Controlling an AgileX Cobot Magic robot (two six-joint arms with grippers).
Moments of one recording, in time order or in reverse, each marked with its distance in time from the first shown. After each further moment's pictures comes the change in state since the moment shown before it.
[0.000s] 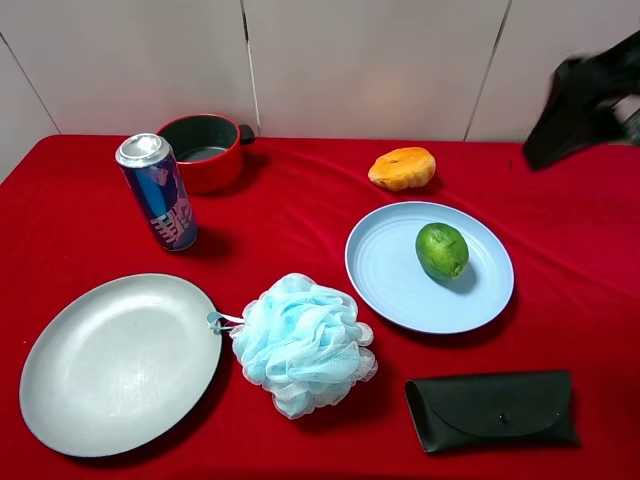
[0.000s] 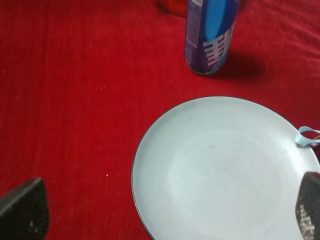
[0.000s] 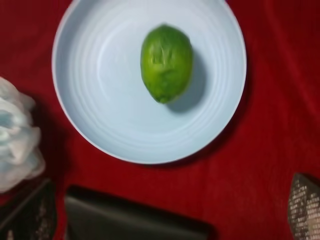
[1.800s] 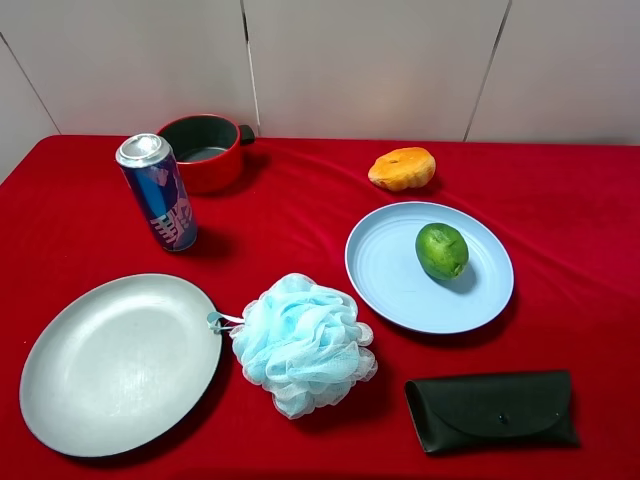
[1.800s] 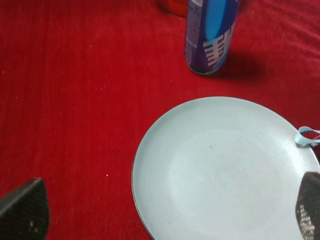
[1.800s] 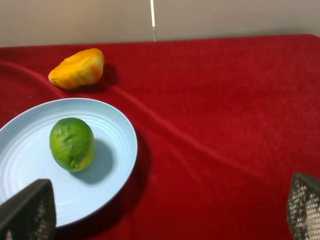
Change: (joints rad) left arm 0.000 0.000 0.000 0.000 0.000 0.000; right arm -0.372 -1.154 0.647 -0.018 -0.184 -0.006
